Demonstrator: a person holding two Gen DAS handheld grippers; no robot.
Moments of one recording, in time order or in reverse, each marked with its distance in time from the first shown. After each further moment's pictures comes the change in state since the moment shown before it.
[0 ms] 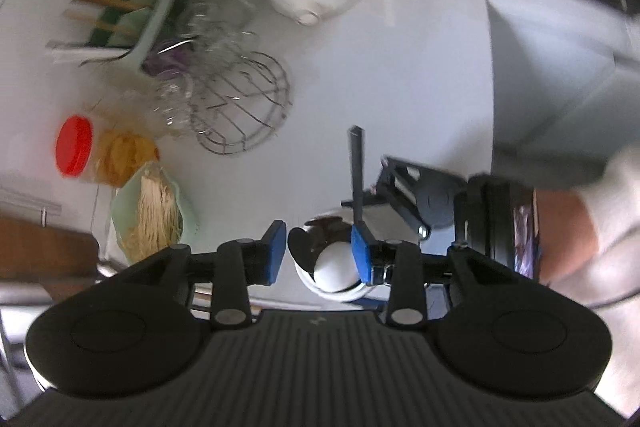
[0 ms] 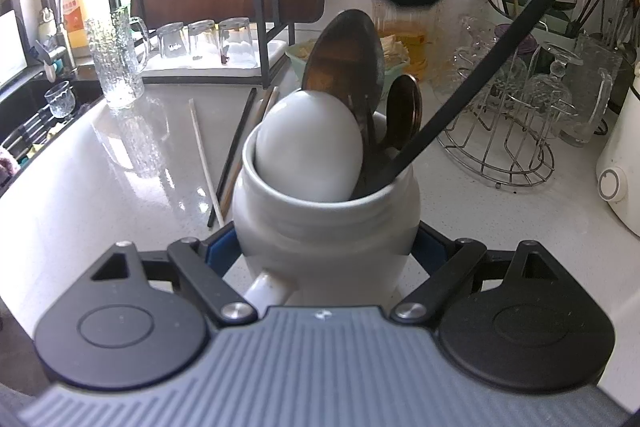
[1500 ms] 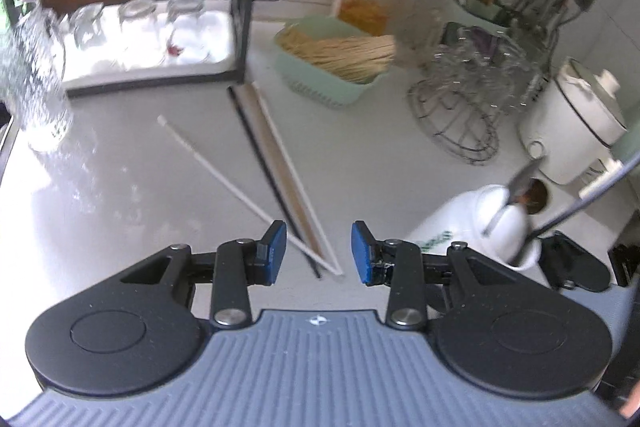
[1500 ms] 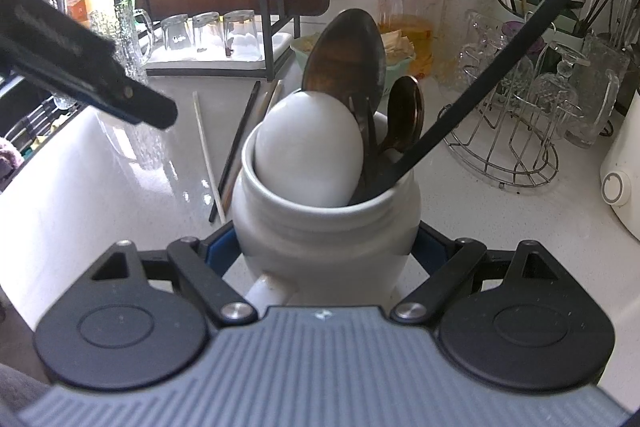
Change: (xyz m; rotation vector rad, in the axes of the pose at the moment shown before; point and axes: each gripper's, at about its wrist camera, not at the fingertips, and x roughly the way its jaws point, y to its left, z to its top) left arm 0.074 0.045 -0.231 -1.185 -0.327 0.100; right arm 0.003 0.000 0.004 -0.014 0.033 0.012
